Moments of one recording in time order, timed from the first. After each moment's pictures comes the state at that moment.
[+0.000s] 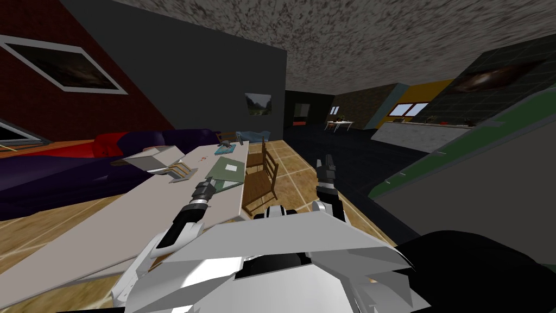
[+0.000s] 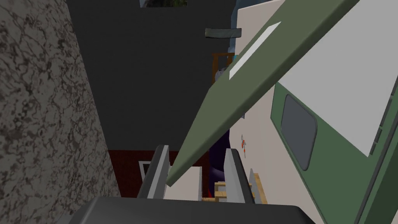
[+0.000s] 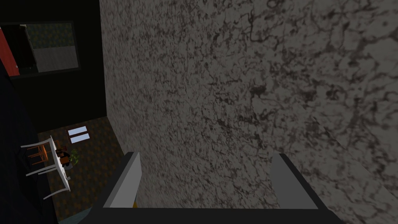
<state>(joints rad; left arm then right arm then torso) 0.52 0.36 0.22 -1.98 0.06 -0.06 0.32 0.53 0.04 -0.02 -2.21 -0.12 -0.48 0.10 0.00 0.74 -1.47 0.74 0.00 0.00</state>
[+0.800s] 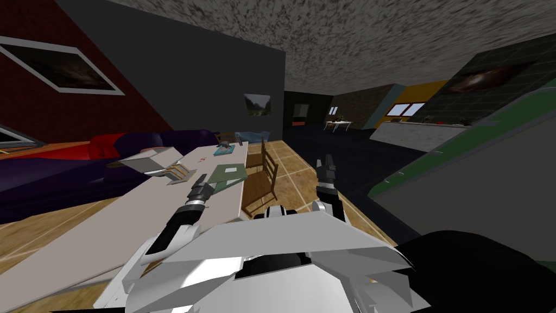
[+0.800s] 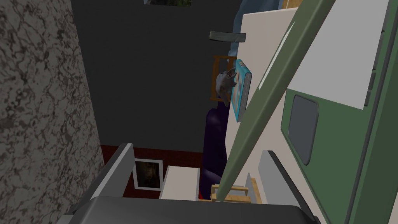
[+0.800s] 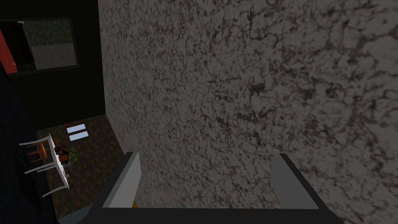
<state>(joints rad) 0.57 0.35 0.23 -2.07 0.10 -0.02 0.37 0.53 0.04 -0.02 -2.21 -0.12 -0.48 0.10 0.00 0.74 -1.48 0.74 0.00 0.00</state>
